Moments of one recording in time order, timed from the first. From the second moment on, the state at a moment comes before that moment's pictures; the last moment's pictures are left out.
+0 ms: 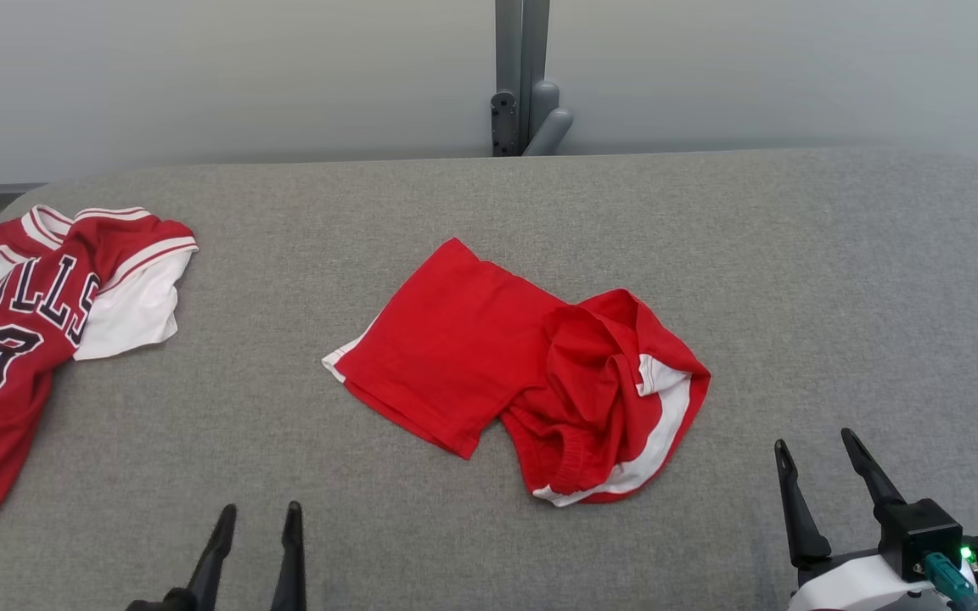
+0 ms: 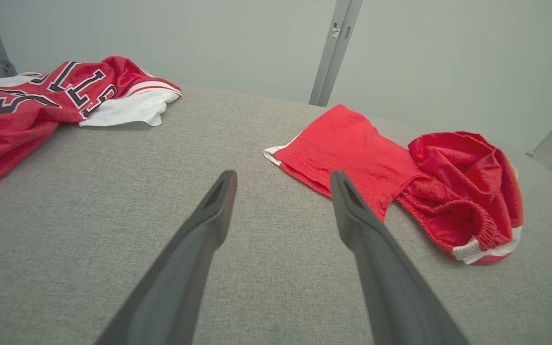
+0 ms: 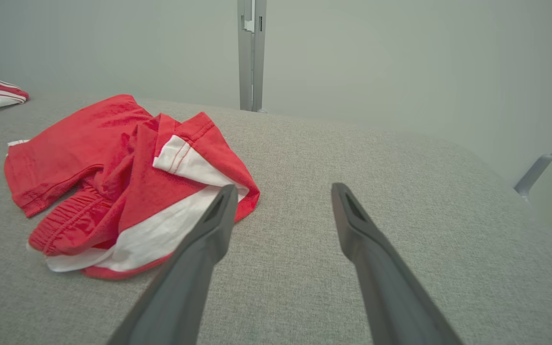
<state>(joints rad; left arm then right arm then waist) 0.22 0.08 -0.07 0.08 -0.30 -0.13 -0.26 0.10 -0.05 -0.05 0.14 -0.05 0.13 -0.26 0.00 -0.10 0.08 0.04</state>
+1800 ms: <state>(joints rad) -0.45 0.26 -0.86 0.46 -0.75 -0.13 -0.26 0.01 -0.05 -0.04 0.14 0.00 0.13 -0.26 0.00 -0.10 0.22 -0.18</state>
